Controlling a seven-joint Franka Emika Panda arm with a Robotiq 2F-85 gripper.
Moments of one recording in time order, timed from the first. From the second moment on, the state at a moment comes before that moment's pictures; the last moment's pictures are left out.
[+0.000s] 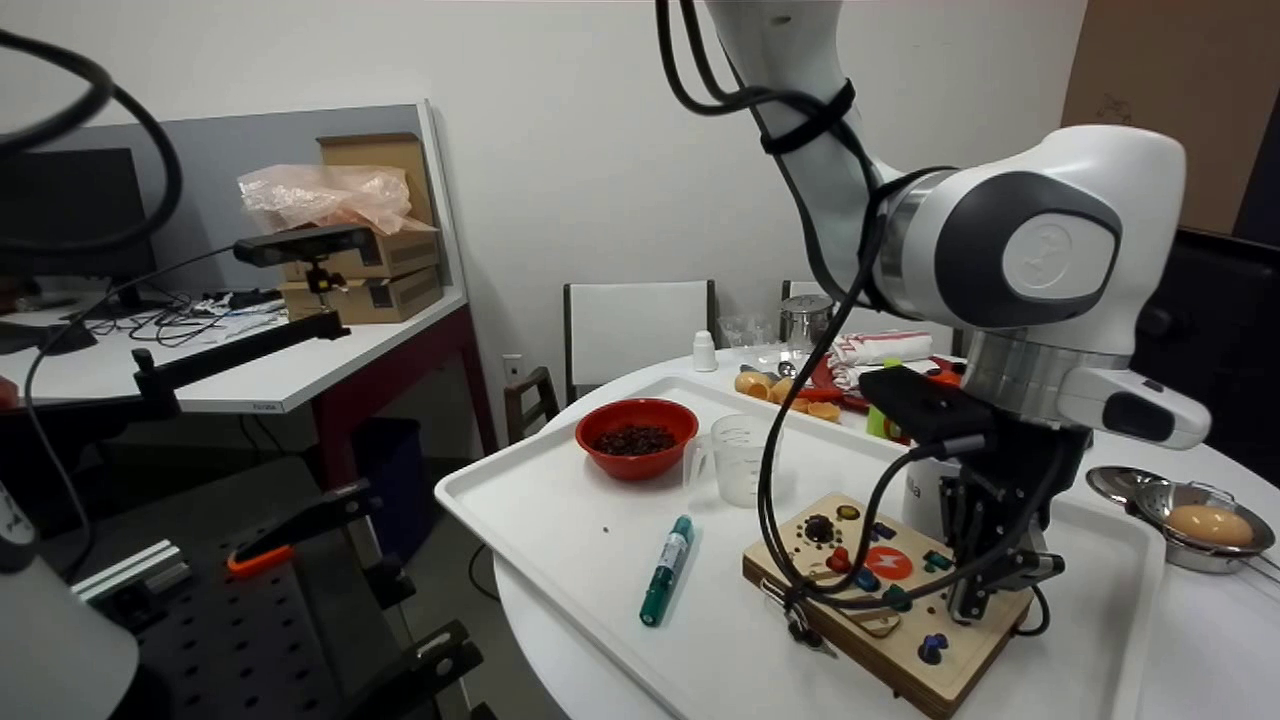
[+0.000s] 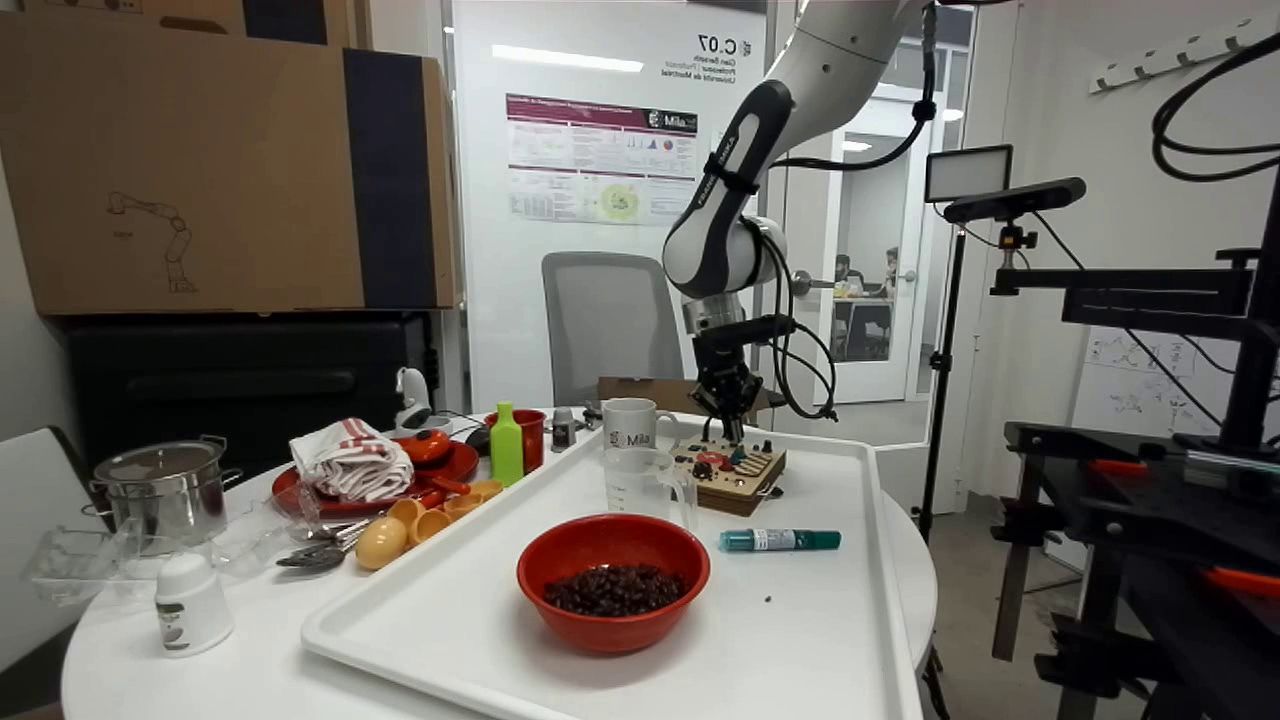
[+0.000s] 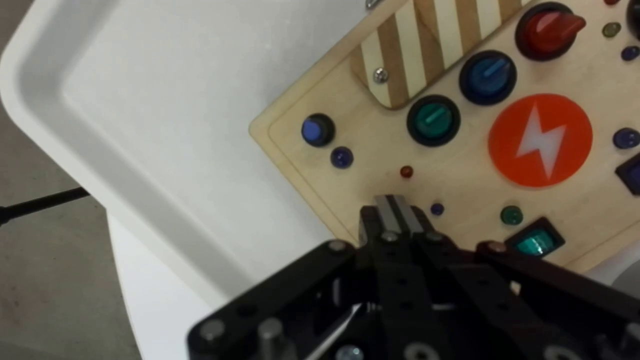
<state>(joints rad) -0.25 0.93 -0.23 -1.64 0.11 2.36 0.30</state>
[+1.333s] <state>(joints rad) -0.25 0.81 -0.22 -1.66 0.12 2.32 0.29</state>
